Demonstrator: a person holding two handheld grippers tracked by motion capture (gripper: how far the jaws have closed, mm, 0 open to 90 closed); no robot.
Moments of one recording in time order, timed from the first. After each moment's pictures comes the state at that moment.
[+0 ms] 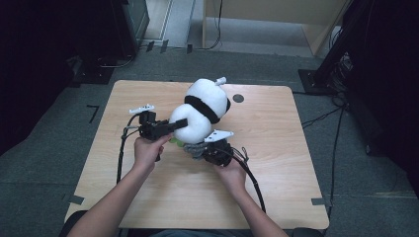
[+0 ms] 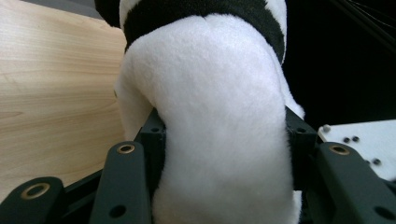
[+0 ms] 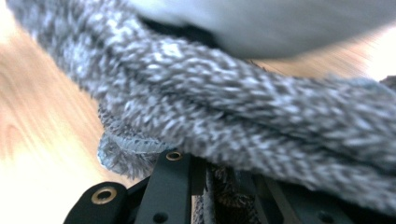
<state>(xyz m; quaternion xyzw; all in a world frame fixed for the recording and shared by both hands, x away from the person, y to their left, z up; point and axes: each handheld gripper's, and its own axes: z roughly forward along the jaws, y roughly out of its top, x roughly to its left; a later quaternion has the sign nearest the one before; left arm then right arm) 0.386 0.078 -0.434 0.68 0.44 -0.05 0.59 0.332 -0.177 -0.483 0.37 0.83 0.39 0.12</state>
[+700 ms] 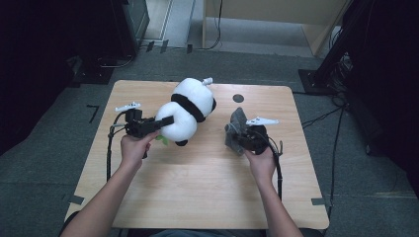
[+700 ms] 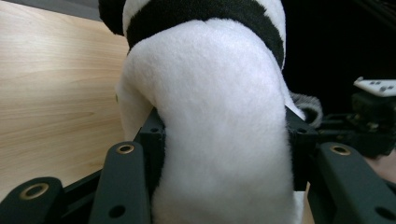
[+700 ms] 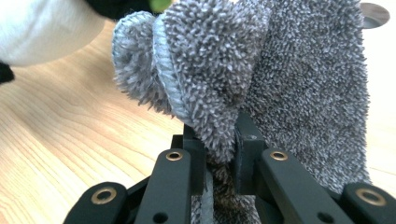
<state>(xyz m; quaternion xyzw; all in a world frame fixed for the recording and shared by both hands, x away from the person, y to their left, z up) 0.396 0.117 -0.436 0.68 0.46 -0.02 0.57 0.350 -0.282 -0.455 0.50 0.75 0.42 0.12</state>
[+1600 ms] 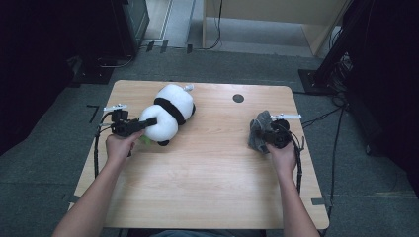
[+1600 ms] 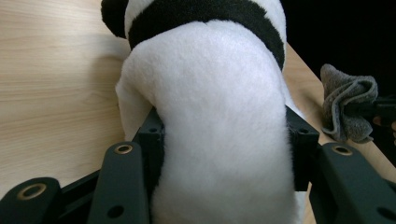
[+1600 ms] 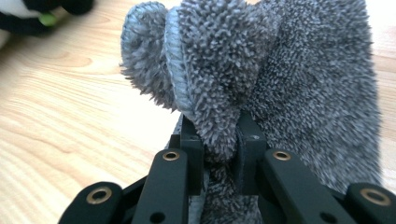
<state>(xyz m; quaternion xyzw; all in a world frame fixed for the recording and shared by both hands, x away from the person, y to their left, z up) 0.422 0.173 -0.469 0.69 0.50 0.01 0.52 0.377 -0.357 -0.474 0.57 0.73 0.37 0.12</state>
